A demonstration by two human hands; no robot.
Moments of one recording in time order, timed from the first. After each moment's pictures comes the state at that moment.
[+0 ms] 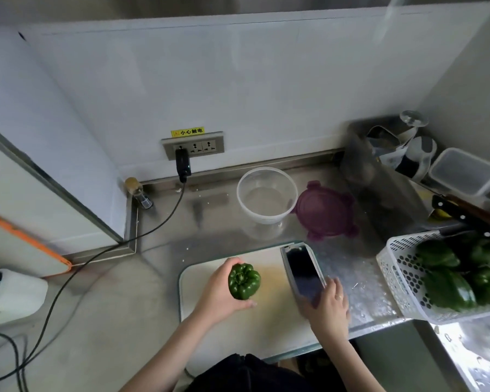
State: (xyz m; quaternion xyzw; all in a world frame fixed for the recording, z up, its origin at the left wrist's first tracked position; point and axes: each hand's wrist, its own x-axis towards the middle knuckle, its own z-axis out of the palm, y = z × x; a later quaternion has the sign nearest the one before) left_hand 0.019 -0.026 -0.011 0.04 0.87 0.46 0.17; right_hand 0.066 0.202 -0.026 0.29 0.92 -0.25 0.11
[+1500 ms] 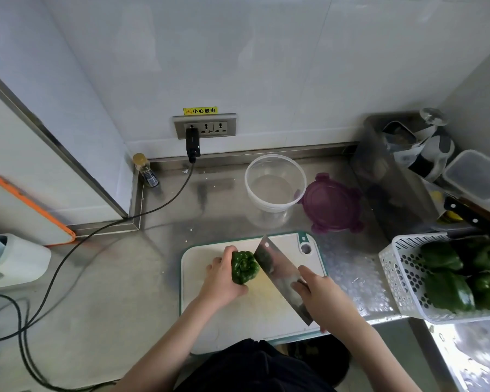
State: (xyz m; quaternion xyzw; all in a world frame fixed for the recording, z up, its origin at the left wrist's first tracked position) left_hand 0.024 -0.018 -0.026 -0.06 0.90 0.39 0.21; right_hand 0.052 0.186 0.078 0.02 0.95 -0.17 0.27
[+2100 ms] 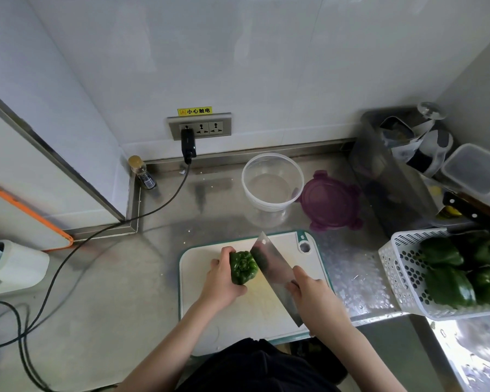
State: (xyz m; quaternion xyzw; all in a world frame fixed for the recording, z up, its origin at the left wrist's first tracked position) left_hand 0.024 -0.013 -0.024 -0.08 0.88 0.42 0.22; right_hand 0.062 0.173 0.075 0.03 0.95 -0.18 0.24
